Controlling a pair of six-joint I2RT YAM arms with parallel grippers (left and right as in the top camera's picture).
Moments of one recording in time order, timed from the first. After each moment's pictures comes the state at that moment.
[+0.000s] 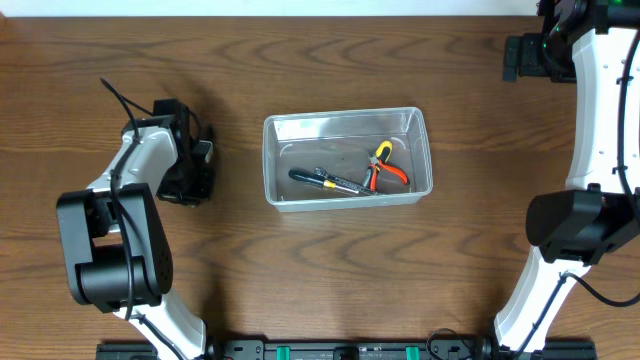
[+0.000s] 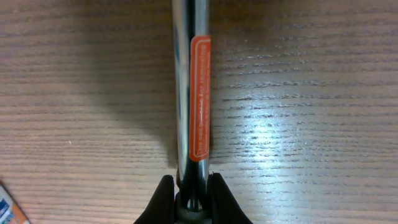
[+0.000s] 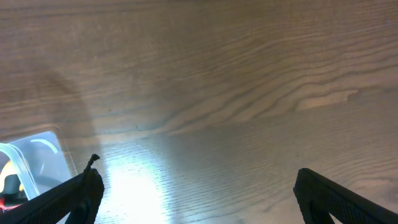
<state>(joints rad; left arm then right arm) 0.11 1.89 1.19 -0.94 -0.06 0.22 -0.09 2.14 2.41 -1.52 0.16 0.04</state>
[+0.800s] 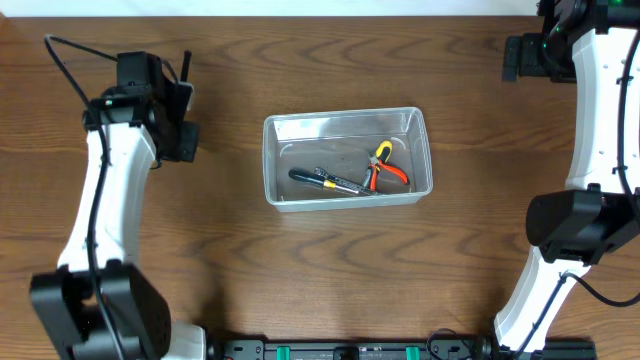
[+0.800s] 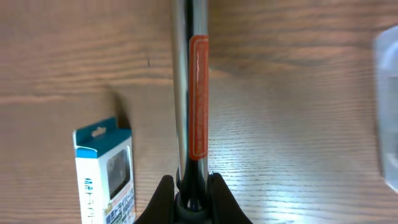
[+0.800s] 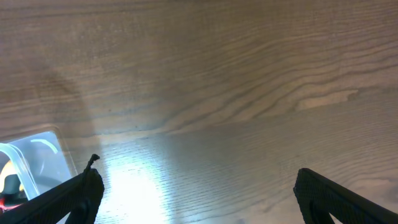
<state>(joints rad) 0.08 1.63 1.39 -0.98 -0.06 0.27 -0.09 2.14 2.41 -1.52 0.16 0.04</state>
